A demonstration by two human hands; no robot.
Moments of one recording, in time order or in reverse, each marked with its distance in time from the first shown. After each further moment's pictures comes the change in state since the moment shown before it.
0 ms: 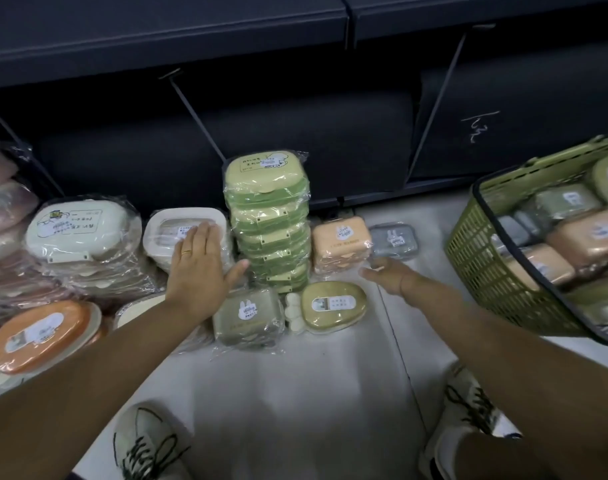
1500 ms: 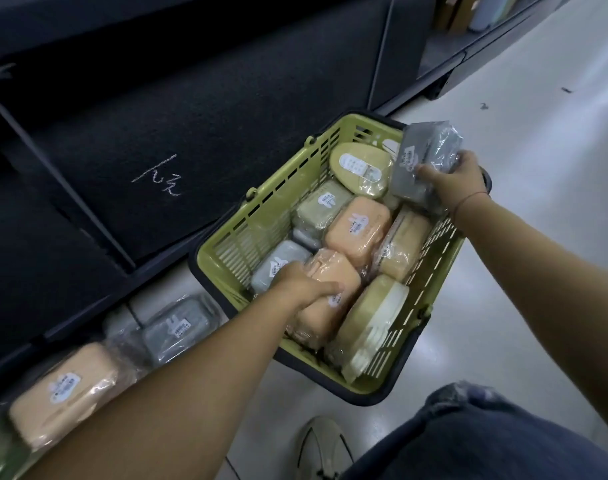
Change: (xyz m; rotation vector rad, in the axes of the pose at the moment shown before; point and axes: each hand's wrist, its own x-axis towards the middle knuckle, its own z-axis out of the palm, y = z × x) left_hand 0.104 0.526 0.076 -0.654 -0.716 0.193; right_hand -0.032 0.246 -0.397 0.693 1.049 0.080
